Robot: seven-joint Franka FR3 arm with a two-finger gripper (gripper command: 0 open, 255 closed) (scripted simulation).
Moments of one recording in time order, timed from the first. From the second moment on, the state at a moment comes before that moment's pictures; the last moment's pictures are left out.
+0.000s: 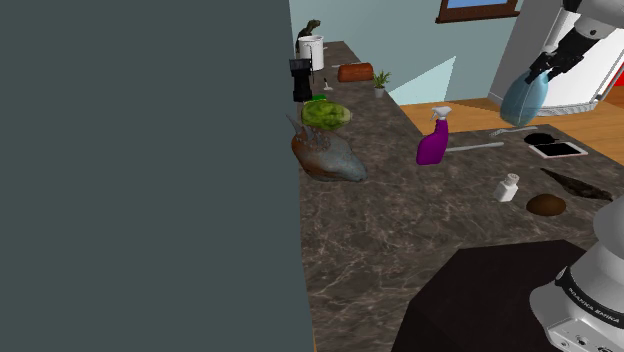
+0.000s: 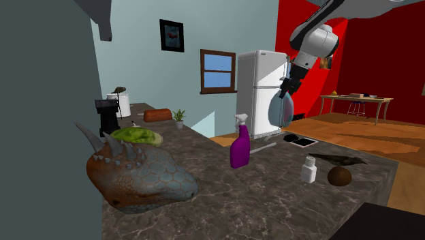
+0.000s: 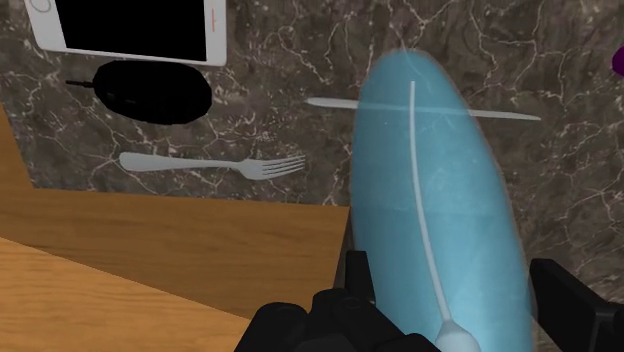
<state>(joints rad) -0.49 0.11 -0.59 -1.88 0.45 2.20 -0.80</state>
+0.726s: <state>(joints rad) -0.50 0.16 -0.58 -1.97 0.53 2.31 -0.88</state>
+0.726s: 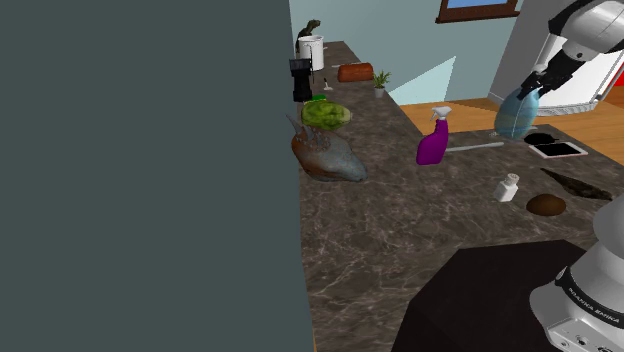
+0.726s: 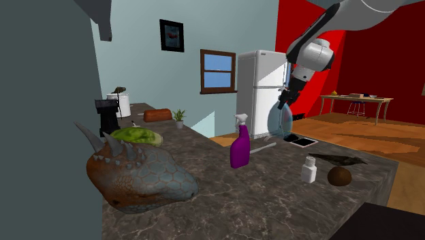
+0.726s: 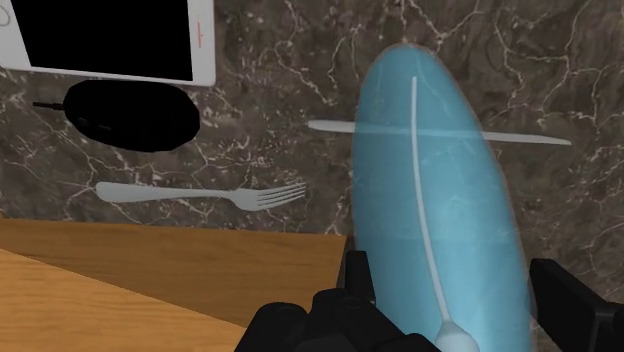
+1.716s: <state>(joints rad) -0.53 0.26 -0.54 -2.03 0.67 2.43 -1.00</state>
